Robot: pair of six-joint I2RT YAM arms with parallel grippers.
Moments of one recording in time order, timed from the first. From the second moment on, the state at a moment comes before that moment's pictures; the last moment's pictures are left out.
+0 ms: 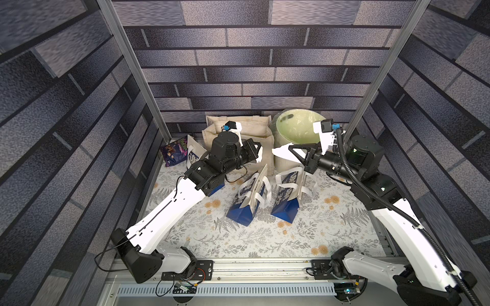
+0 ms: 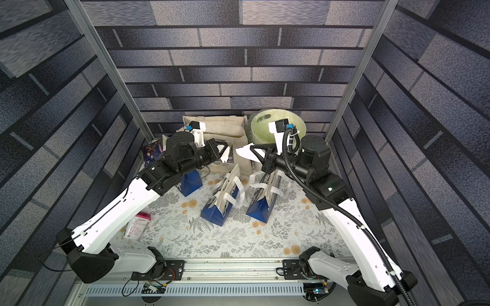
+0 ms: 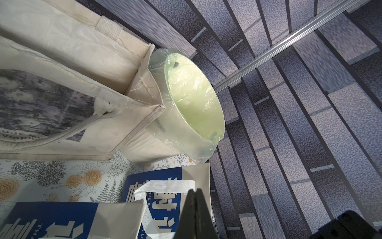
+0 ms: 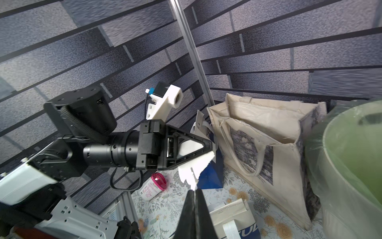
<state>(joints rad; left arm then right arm) -0.68 1.35 1.51 -0.40 0.05 -0.87 0.53 1.10 1.46 -0.48 -0.37 0.33</state>
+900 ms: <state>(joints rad) -0.51 1.32 1.48 -0.23 0.24 -0.65 0.37 2.12 2.56 -1.24 0.21 0.21</state>
